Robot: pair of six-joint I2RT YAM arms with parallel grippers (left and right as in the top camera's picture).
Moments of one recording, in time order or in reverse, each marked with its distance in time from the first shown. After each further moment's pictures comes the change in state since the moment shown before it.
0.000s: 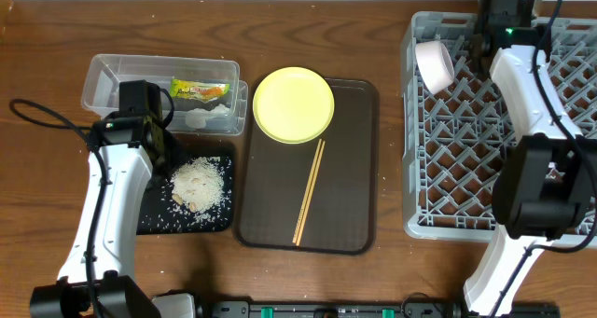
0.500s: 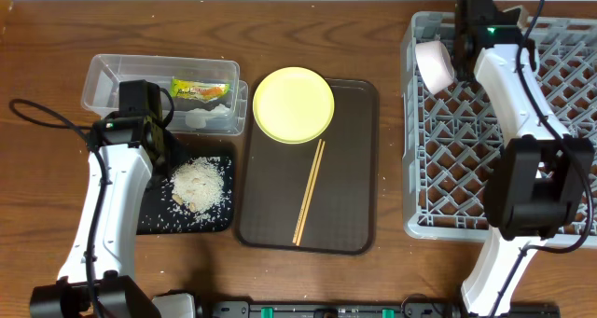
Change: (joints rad) left arm 0.000 0.000 0.000 0.004 0.000 0.000; right arm 0.076 0.000 0.008 -0.252 0.010 0.244
